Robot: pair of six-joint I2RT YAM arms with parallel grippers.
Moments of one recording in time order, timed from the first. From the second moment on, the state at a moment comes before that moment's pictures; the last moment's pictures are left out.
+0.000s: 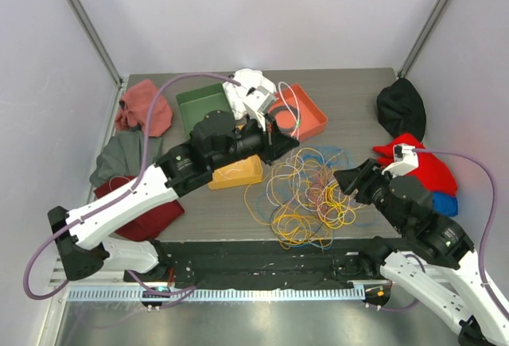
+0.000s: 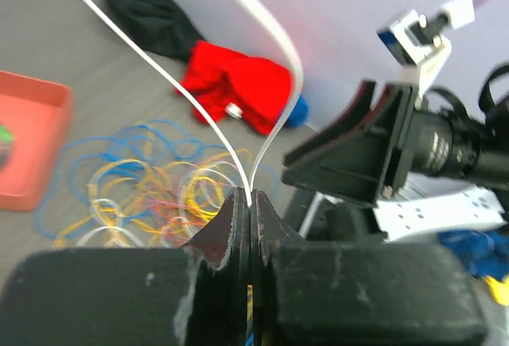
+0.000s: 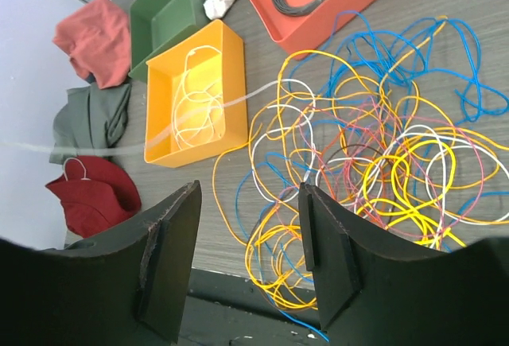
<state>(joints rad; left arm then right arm) -1.00 1.27 1.29 -0.11 0.14 -0.40 0.67 0.42 0.85 -0.78 0.32 0.78</state>
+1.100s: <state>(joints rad) -0.99 1.43 2.28 -0.67 -0.35 -0.10 0.67 0.66 0.56 -0.38 0.19 0.75</state>
